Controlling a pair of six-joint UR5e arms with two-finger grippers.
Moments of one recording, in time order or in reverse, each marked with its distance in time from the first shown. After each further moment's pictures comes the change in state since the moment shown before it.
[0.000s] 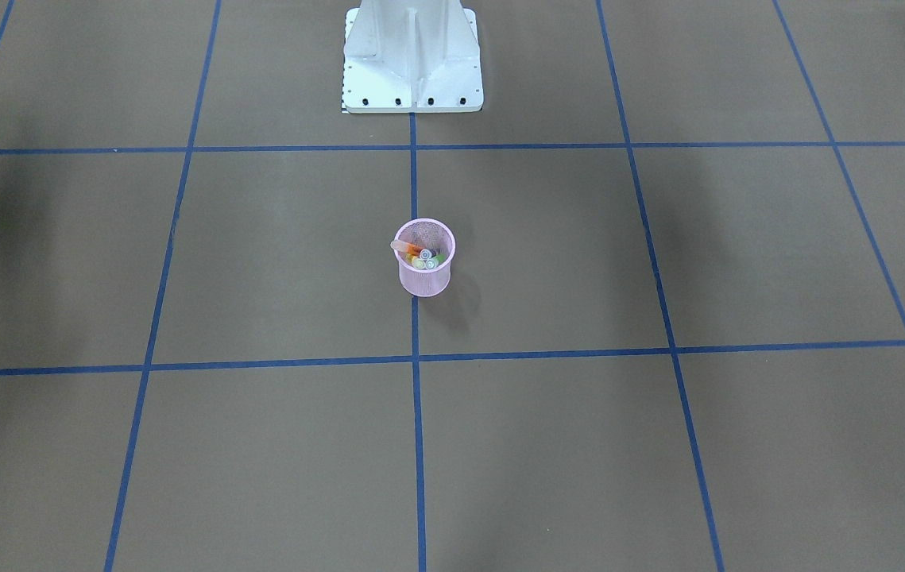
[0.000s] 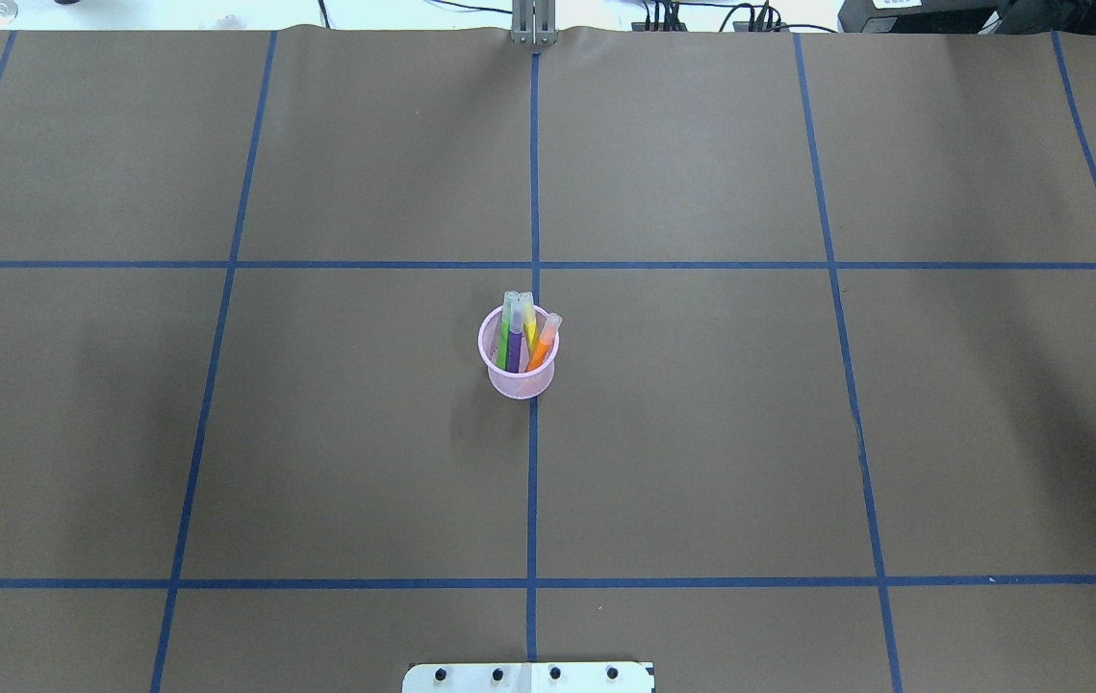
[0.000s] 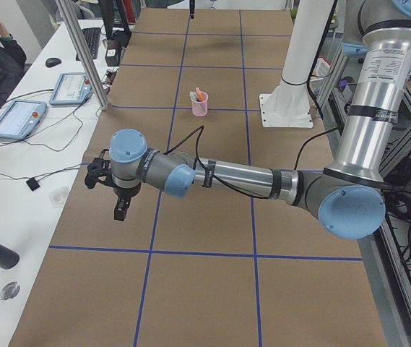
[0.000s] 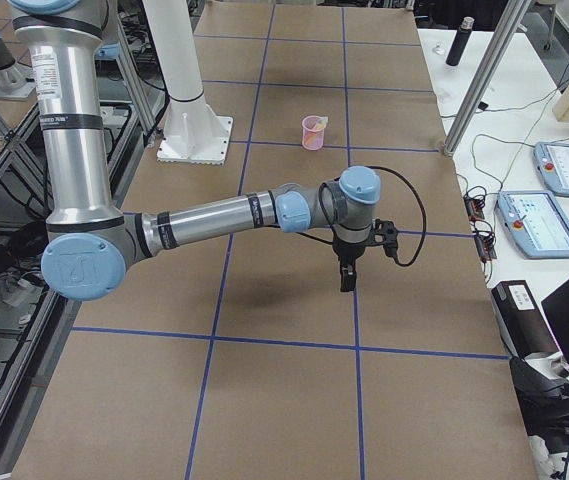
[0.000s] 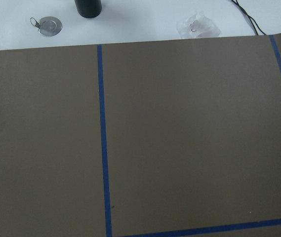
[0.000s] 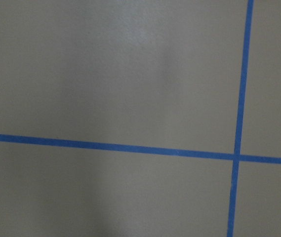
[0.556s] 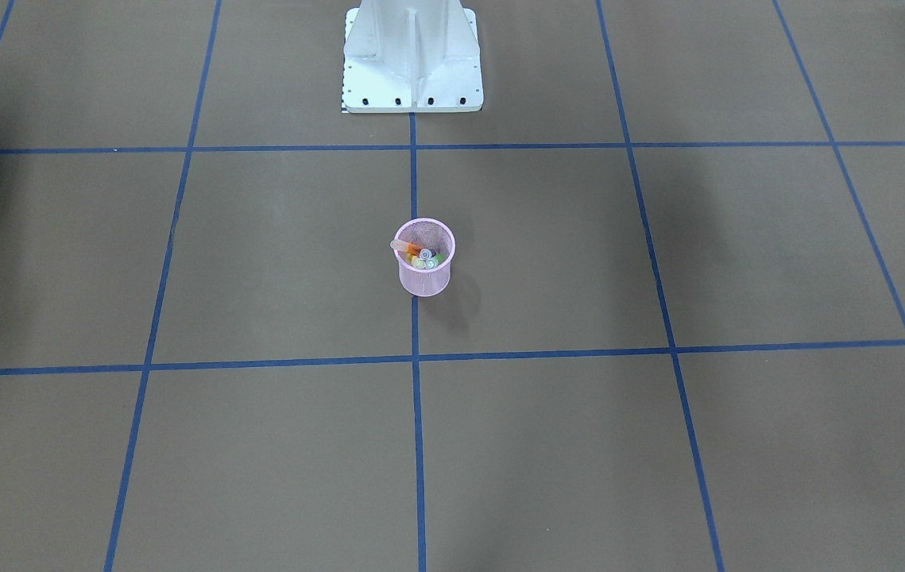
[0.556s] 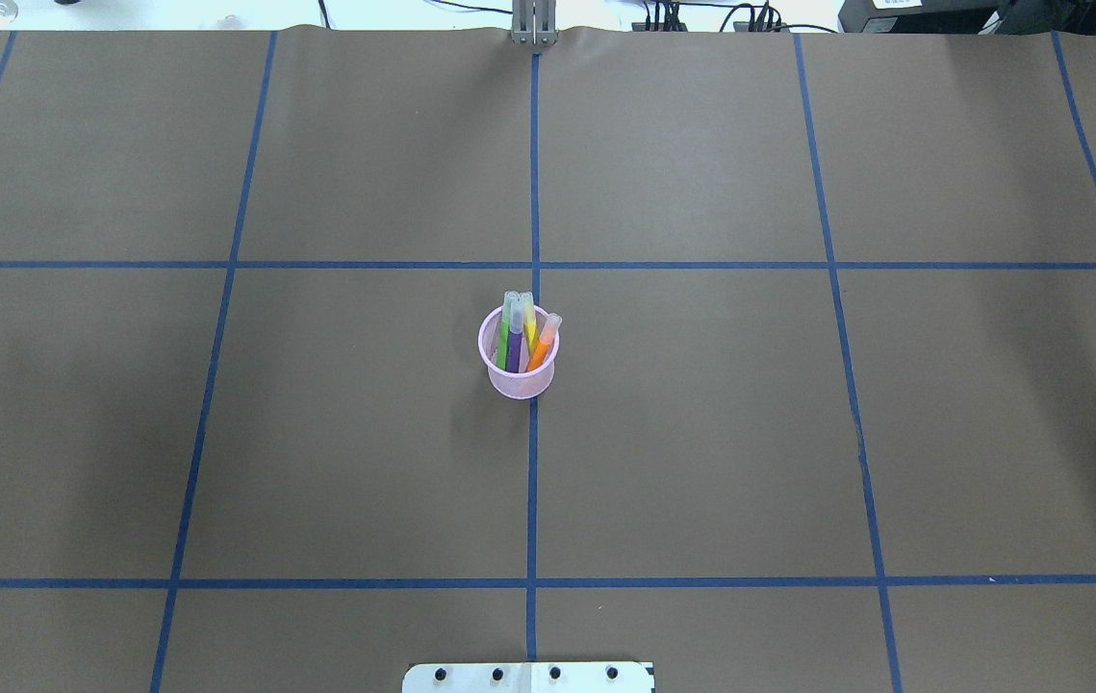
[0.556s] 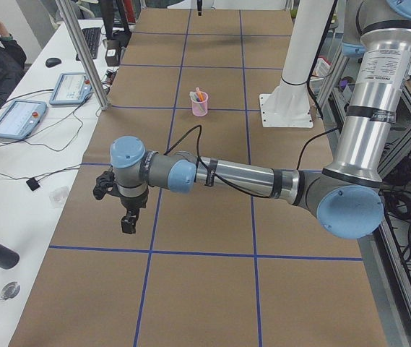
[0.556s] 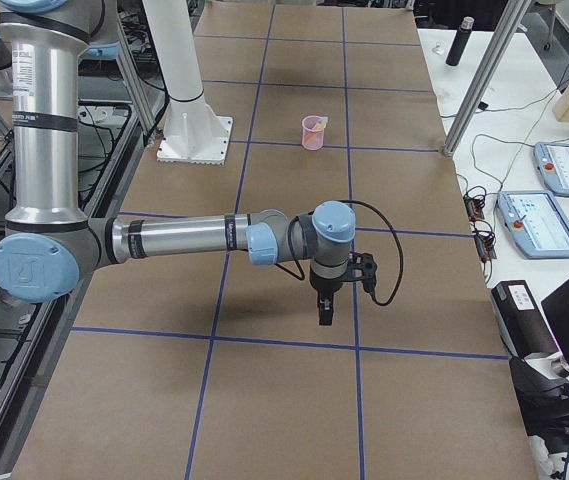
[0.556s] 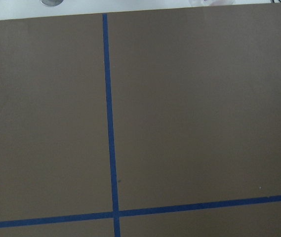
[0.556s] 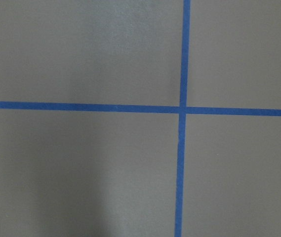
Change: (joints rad) left arm 0.036 0.039 -0.034 0.229 0.226 0.248; right arm 0.087 -0.140 -0.009 0.073 0.019 -0.121
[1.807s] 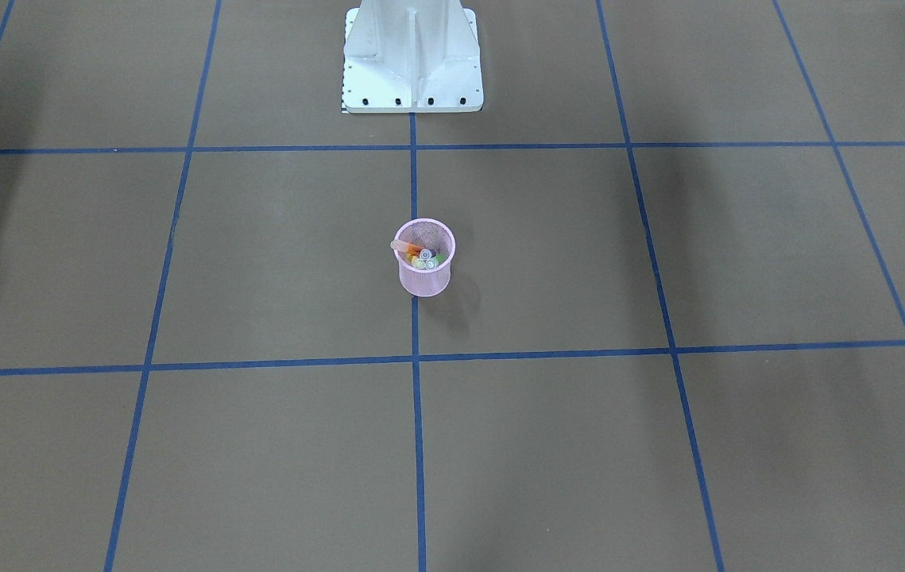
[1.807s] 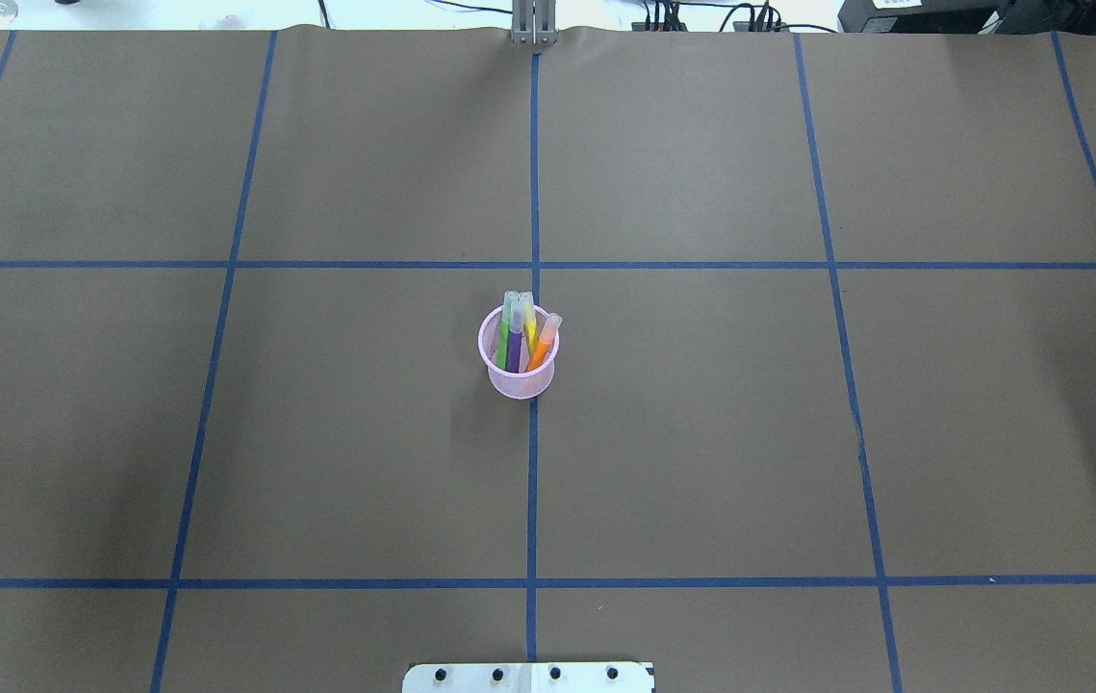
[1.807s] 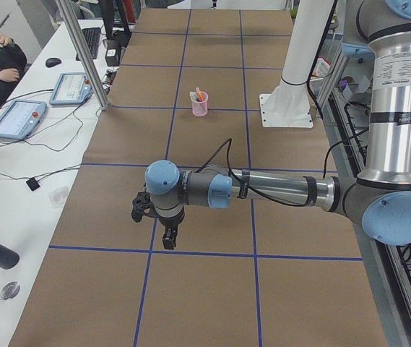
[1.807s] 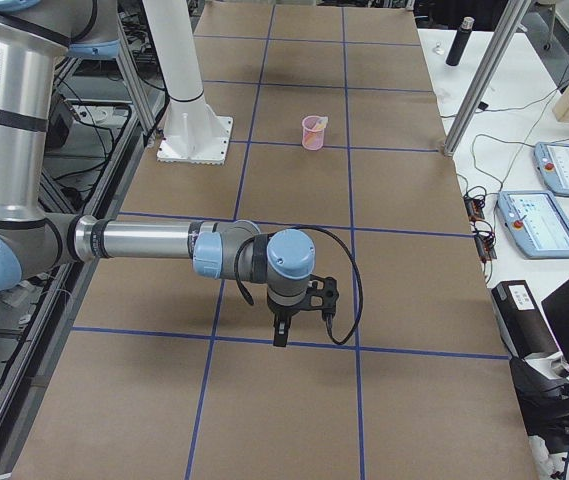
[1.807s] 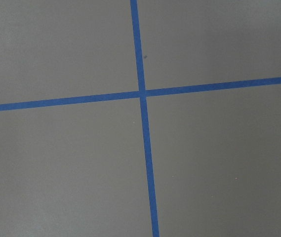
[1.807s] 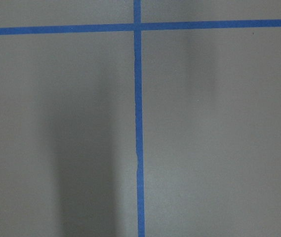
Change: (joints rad) left arm -0.015 0.181 -0.120 0.049 -0.217 -0.024; right arm 0.133 -0.124 0.097 -0.179 0.117 -0.160
